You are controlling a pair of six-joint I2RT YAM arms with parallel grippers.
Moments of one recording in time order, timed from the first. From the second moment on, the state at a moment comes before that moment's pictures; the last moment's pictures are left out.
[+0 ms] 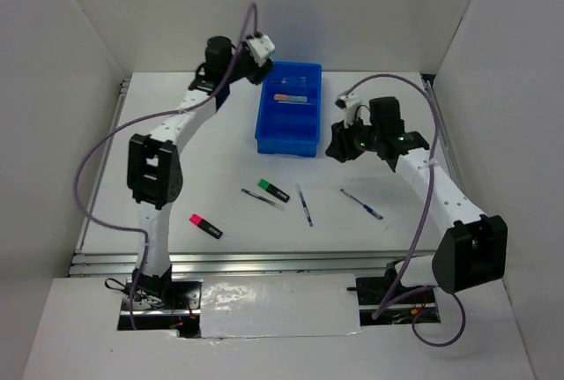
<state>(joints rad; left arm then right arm) -0.31 2.19 1.97 0.08 0.49 0.52 0.20 1.33 1.10 -0.46 -0.51 -0.18</state>
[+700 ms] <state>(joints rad) 0.01 1.12 1.13 -0.45 0.25 0.17 0.72 1.78 1.27 -0.43 -0.27 -0.05</state>
